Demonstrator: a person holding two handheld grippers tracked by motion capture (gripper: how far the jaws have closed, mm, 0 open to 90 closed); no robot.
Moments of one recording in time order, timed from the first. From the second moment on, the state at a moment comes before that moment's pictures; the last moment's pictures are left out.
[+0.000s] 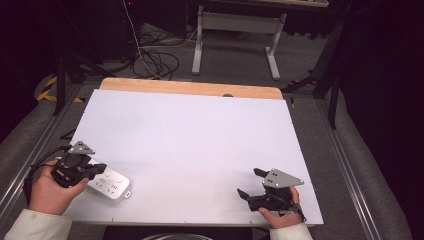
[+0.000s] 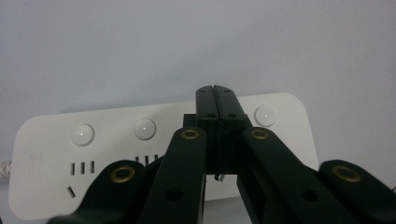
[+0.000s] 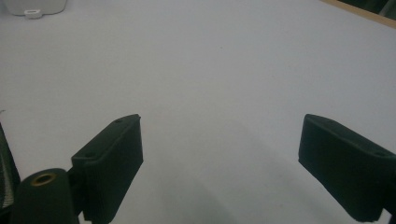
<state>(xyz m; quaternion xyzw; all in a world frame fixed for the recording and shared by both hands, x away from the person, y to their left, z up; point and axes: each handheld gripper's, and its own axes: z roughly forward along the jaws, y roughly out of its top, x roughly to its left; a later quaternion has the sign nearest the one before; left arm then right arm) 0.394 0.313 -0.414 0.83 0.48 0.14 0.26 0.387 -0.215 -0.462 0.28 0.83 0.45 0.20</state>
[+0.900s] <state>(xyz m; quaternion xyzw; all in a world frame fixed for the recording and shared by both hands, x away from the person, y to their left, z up) 0.413 0.311 -0.432 0.84 0.48 0.10 0.23 0.387 -0.216 -0.462 0.28 0.83 0.45 0.20</state>
